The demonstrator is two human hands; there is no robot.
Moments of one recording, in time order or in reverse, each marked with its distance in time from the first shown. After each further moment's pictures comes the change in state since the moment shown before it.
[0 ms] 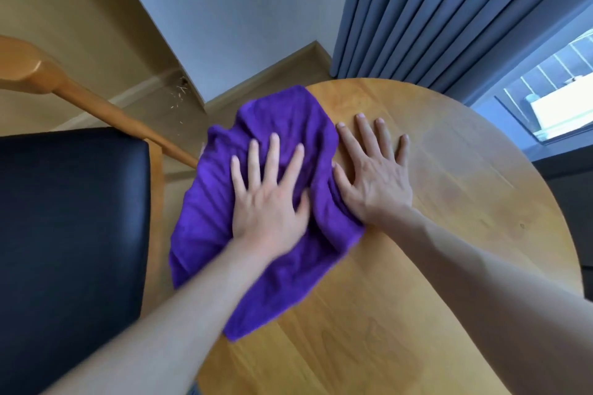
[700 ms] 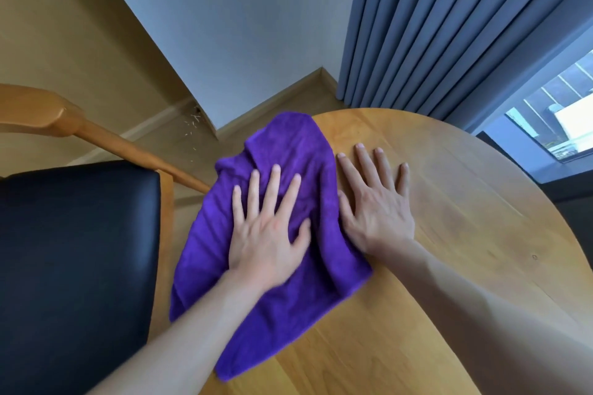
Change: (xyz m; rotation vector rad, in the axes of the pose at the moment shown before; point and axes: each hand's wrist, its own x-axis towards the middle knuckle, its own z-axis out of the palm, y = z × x) left_hand 0.002 -0.007 0.000 0.019 -0.003 0.029; right_hand -0.001 -0.001 -0.003 0.035 0.018 0.005
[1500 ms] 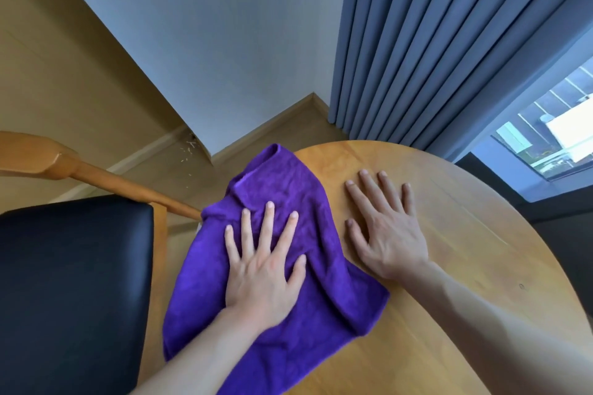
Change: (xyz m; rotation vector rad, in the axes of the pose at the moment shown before) left_hand -0.003 0.012 -0.003 0.010 -0.076 -0.019; right_hand 0.006 0.043 -0.017 -0.058 -0.044 -0.084
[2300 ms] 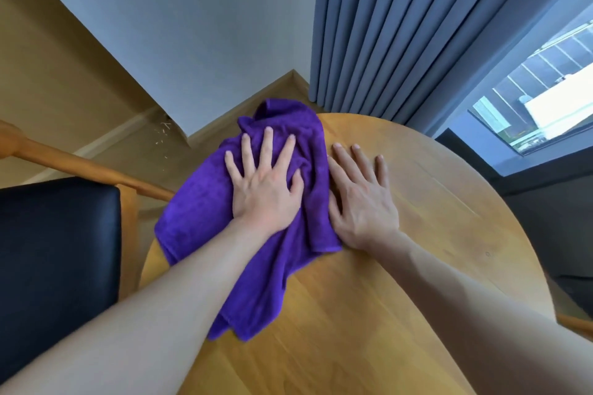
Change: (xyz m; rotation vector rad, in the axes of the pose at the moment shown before) left_hand 0.095 0.043 -0.007 -0.046 0.049 -0.029; right_hand 0.001 0.002 0.004 0.078 0.069 0.005
